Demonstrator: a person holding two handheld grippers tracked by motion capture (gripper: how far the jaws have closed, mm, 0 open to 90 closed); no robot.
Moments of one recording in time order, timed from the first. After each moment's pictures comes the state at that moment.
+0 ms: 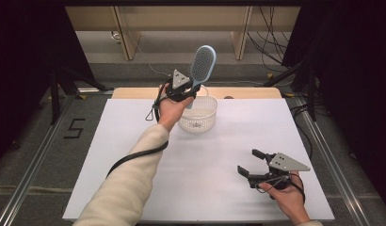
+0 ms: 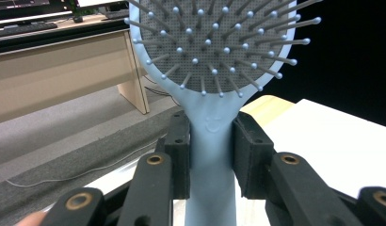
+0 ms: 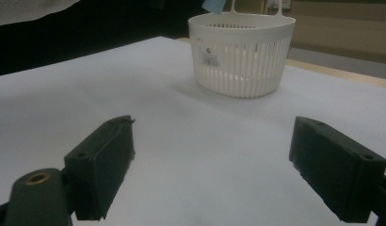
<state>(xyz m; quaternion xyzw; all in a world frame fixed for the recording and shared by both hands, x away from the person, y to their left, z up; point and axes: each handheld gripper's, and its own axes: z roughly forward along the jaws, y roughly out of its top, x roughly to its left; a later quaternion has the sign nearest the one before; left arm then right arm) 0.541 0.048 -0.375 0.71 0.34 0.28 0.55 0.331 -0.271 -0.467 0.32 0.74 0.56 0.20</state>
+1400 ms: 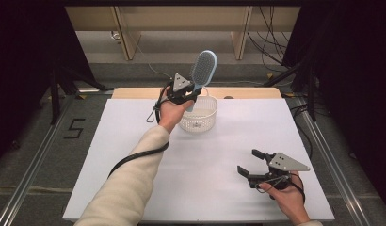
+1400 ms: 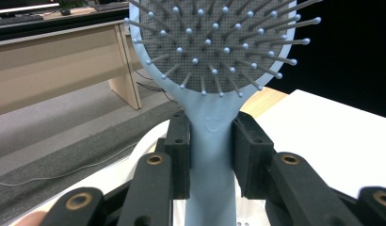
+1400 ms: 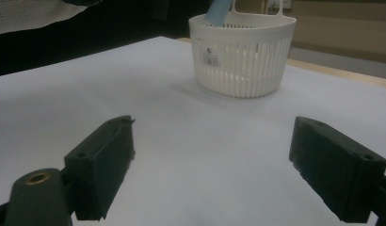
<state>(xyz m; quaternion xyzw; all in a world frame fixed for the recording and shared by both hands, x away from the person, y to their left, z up) 0.544 0.047 -0.390 0.72 0.33 0.27 0.55 0.331 -0.271 -0.467 0.32 0.74 0.56 0.20</state>
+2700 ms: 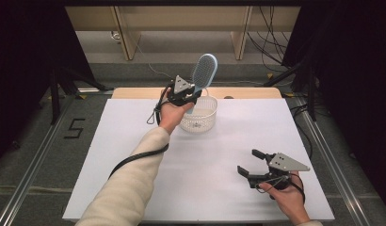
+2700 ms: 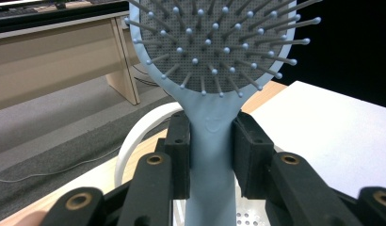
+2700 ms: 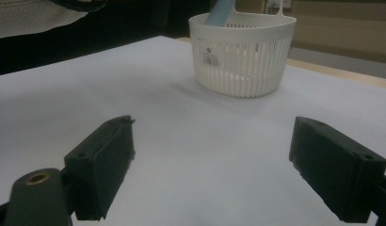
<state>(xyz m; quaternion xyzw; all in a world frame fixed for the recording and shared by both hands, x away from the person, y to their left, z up) 0.546 0.047 -0.398 0.73 0.33 0.27 0.54 0.331 -0.271 -0.467 0.32 0.74 0.56 0.20</state>
